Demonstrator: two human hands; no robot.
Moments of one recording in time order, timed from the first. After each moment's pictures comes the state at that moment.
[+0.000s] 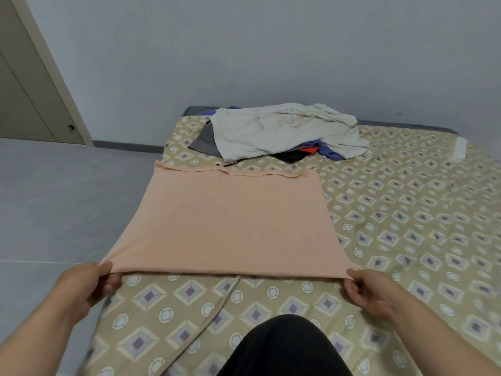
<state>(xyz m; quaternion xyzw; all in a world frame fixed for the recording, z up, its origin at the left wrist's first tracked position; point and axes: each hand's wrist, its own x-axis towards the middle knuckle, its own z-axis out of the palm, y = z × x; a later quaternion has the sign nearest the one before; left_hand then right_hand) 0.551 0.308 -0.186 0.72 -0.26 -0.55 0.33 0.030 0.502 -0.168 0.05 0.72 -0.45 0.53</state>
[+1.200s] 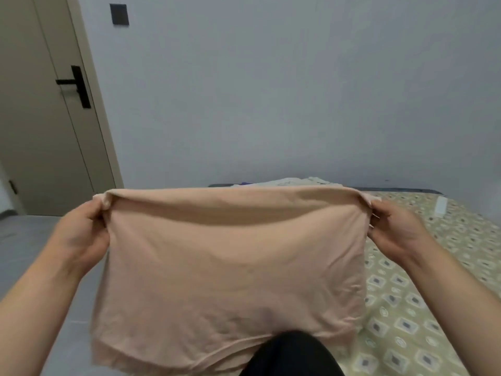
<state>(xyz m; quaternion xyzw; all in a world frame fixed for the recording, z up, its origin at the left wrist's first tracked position) 0.559 0.371 0.075 0.27 -0.38 -0.62 0.63 0.068 0.524 0.089 -0.28 0.45 -0.74 0.41</state>
